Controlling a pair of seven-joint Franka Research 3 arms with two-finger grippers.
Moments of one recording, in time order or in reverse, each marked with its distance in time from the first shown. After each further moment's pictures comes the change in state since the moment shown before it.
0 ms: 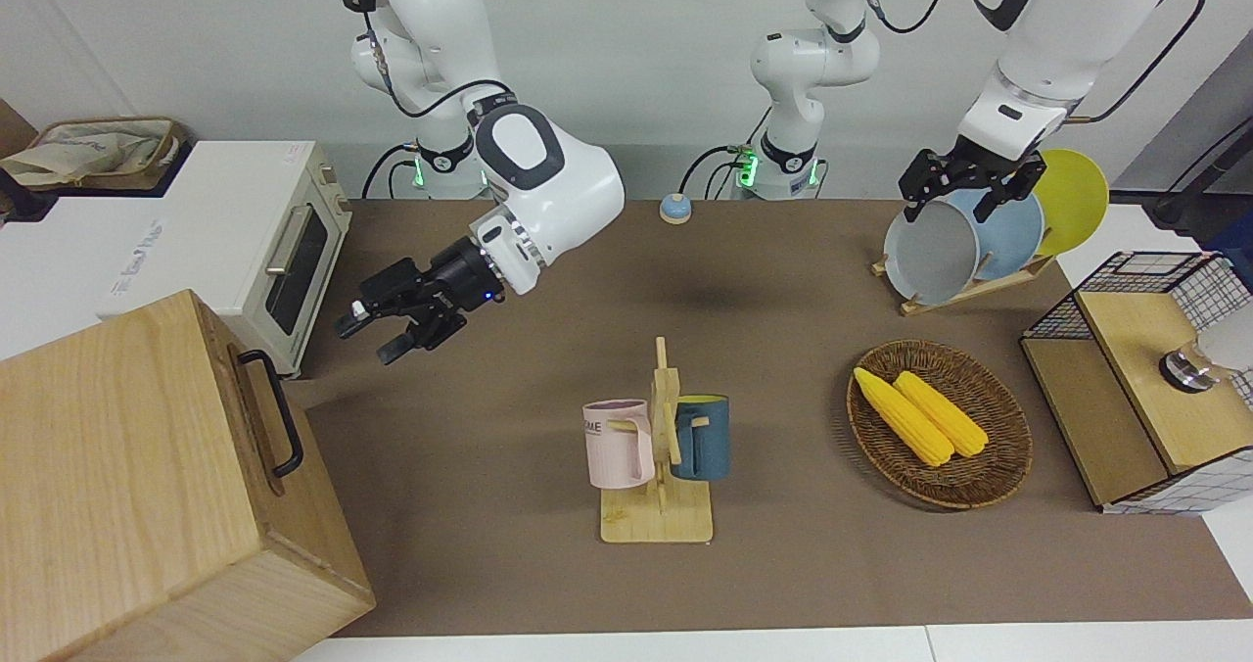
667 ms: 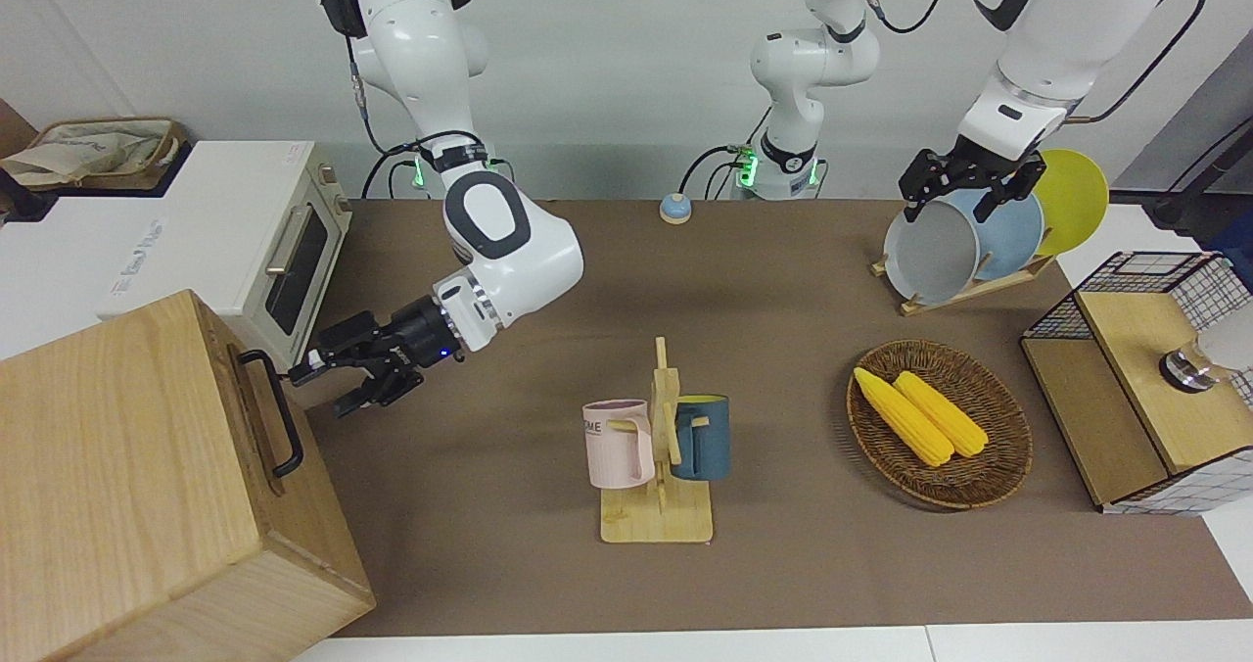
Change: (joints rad) left arm 0.000 0.000 0.000 0.000 0.000 0.000 0.000; right arm -0.065 0.103 -0.039 -0.004 -0.164 0.034 0.219
